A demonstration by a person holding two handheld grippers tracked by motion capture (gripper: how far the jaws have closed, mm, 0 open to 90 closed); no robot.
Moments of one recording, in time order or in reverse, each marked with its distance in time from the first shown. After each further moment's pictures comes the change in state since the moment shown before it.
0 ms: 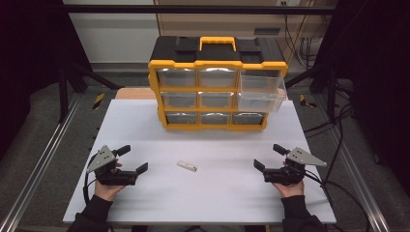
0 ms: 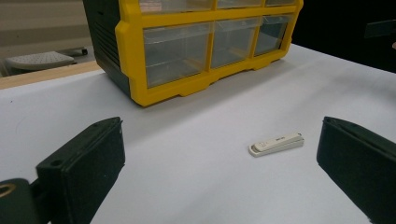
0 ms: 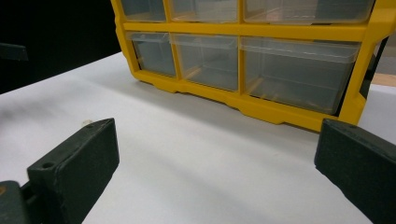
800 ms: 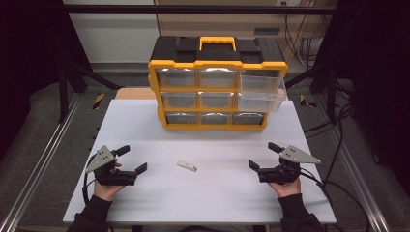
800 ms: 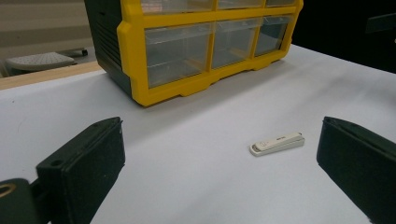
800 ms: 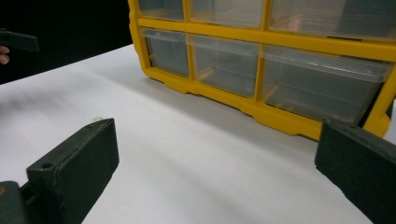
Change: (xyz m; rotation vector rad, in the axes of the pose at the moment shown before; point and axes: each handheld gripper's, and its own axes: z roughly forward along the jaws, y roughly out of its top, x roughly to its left) left arm 0.002 -0.001 -0.001 -0.004 0.000 -0.001; right arm 0.015 0.013 0.008 0.031 0.025 -0.059
